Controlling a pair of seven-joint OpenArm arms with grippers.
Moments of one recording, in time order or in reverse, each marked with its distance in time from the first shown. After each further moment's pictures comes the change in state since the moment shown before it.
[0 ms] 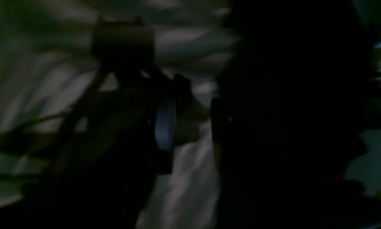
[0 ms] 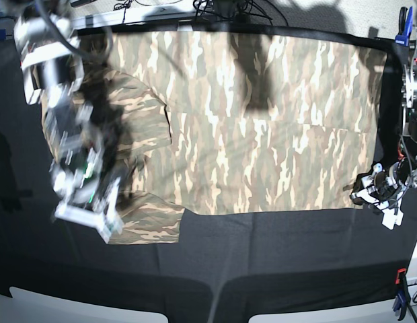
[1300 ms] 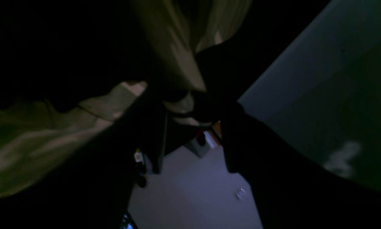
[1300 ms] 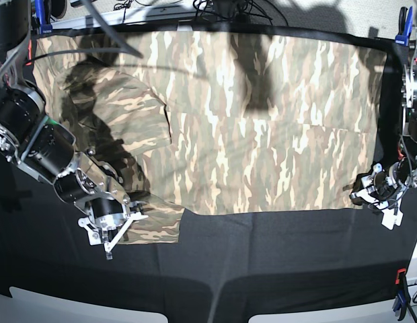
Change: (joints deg) left arm 0.1 0.0 0.0 0.0 0.2 0.0 -0.6; right arm 27.7 0.9 -59.8 -29.9 -9.4 11.8 6.2
